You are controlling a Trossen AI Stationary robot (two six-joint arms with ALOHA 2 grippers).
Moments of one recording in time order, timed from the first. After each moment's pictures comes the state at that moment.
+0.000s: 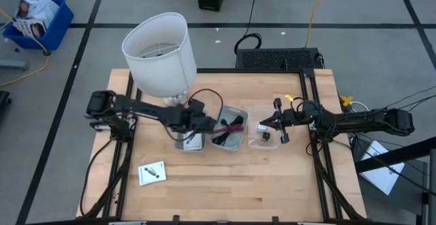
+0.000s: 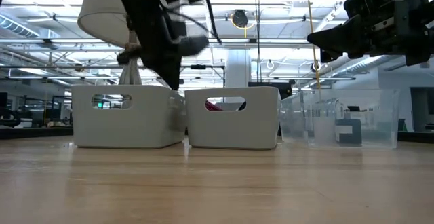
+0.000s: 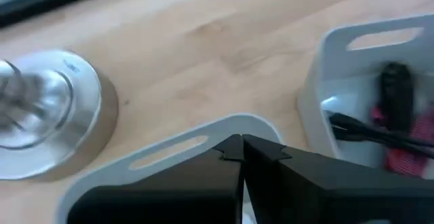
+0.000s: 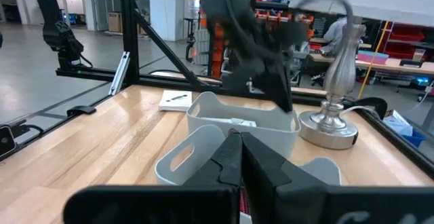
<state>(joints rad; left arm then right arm) -0.06 1.71 1.18 -0.71 -0.63 -1.07 -0.23 0.80 0.07 0.74 -0.37 -0.08</state>
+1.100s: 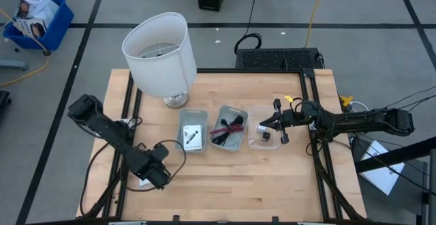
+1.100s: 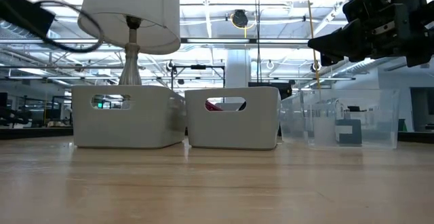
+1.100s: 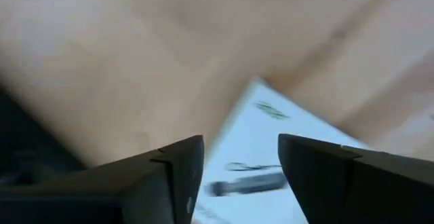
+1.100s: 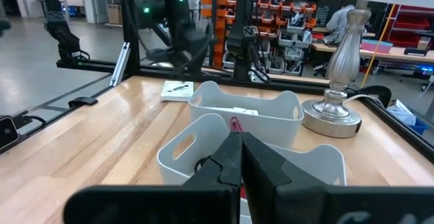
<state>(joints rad) -0.71 1.55 0.98 -1.16 -0.08 -1.50 -0.23 0.80 0.07 0.69 -0.37 -0.08</state>
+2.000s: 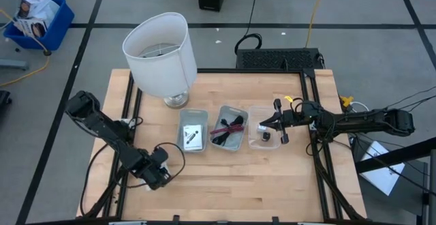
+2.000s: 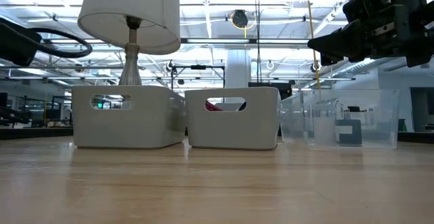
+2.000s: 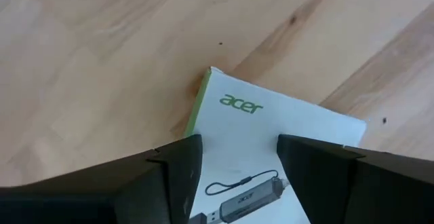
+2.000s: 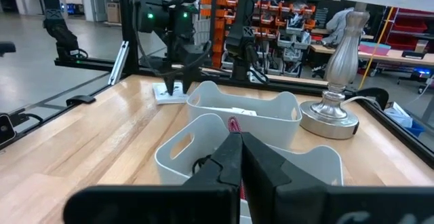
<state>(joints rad) -0.76 1.52 0.72 -0.68 -0.08 -1.59 -0.23 0.80 0.07 0.69 -0.37 -0.09</state>
